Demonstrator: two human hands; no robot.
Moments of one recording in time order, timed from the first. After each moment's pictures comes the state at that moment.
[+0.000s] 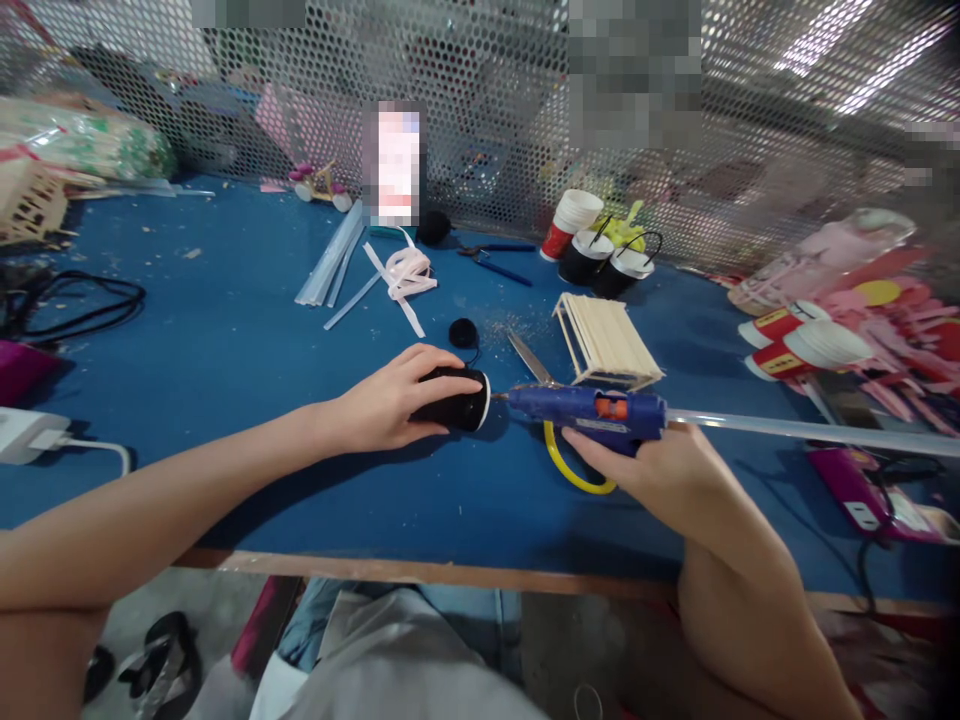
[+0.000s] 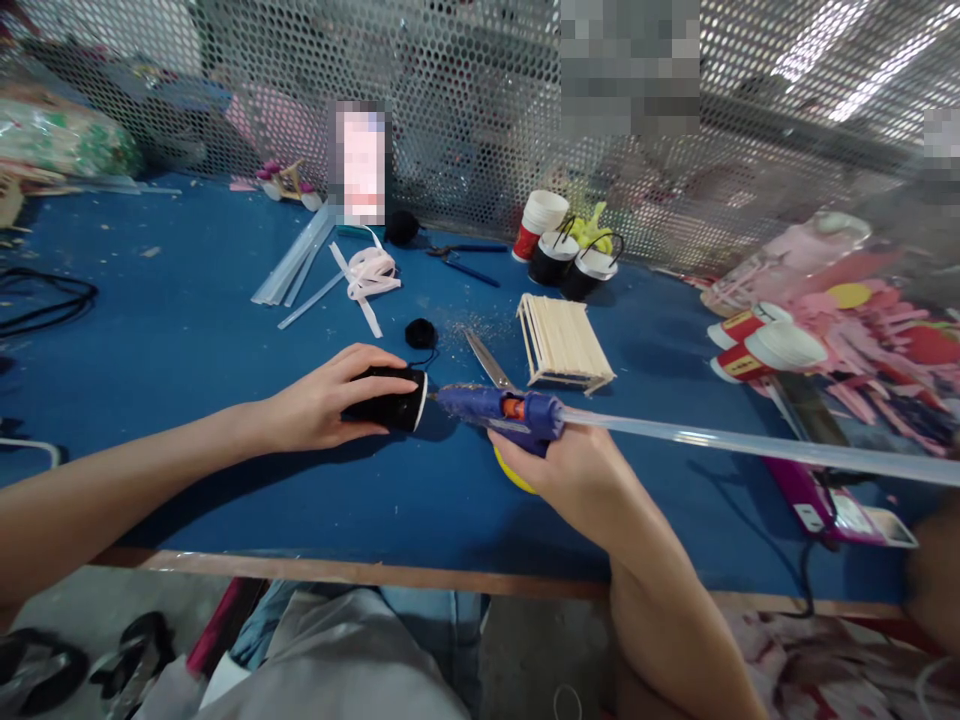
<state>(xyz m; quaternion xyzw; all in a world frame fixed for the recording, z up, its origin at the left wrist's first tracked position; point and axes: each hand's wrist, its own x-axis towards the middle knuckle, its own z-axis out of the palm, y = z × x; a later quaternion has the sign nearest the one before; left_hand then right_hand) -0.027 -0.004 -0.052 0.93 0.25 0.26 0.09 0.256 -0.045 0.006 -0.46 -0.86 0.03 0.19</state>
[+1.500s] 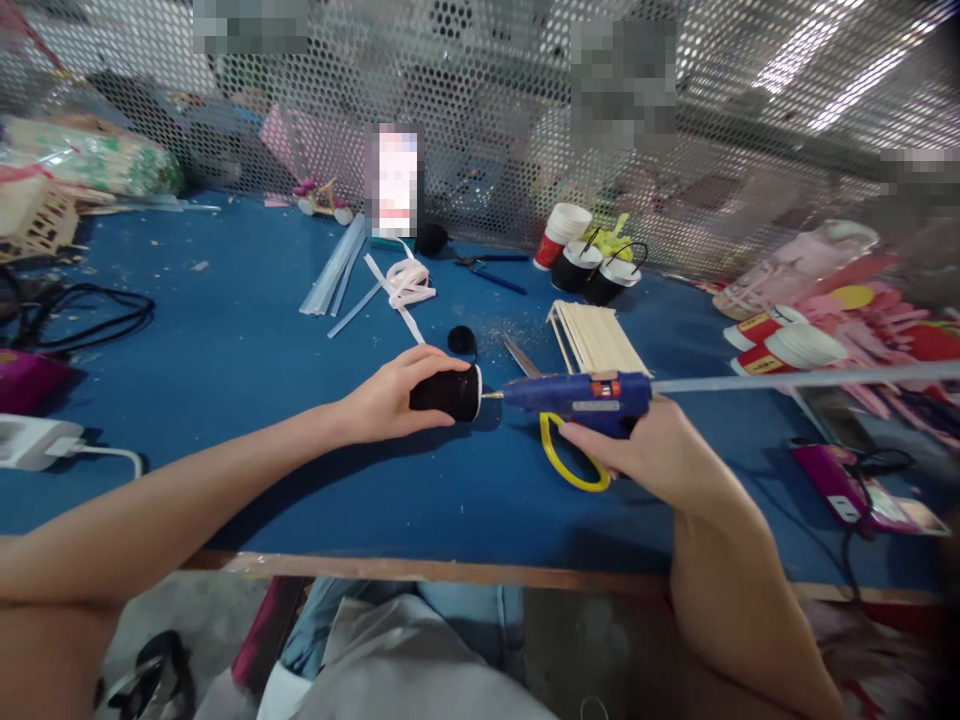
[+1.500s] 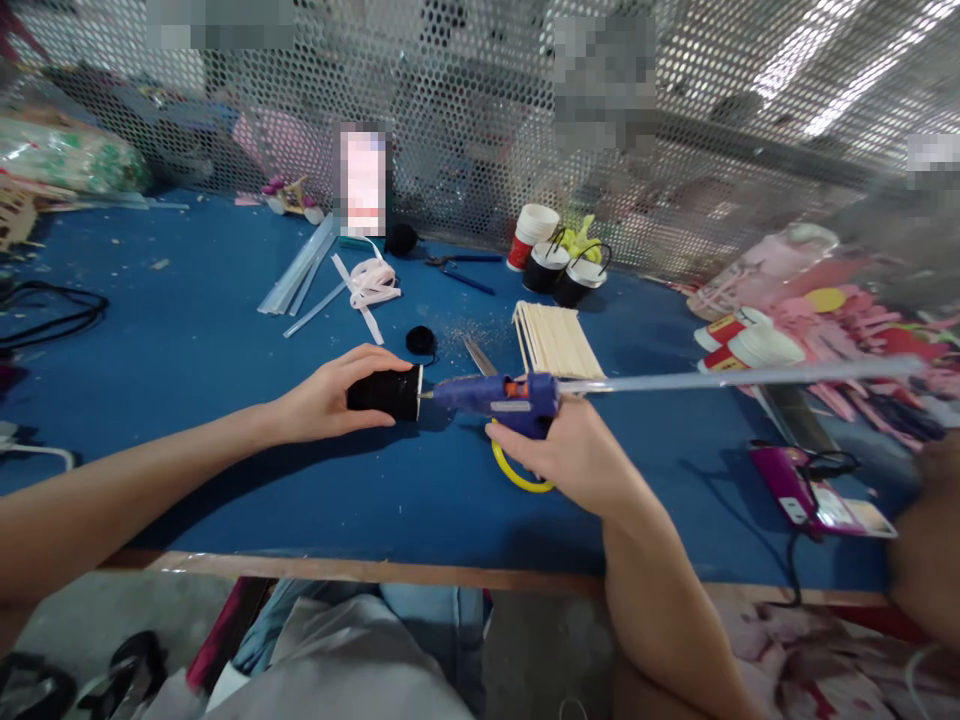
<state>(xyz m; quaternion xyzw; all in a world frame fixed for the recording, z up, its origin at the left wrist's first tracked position) -0.027 -0.001 -0.052 0.87 0.32 0.30 0.24 0.254 -0.043 0.009 -0.56 -0.75 0.26 0.23</state>
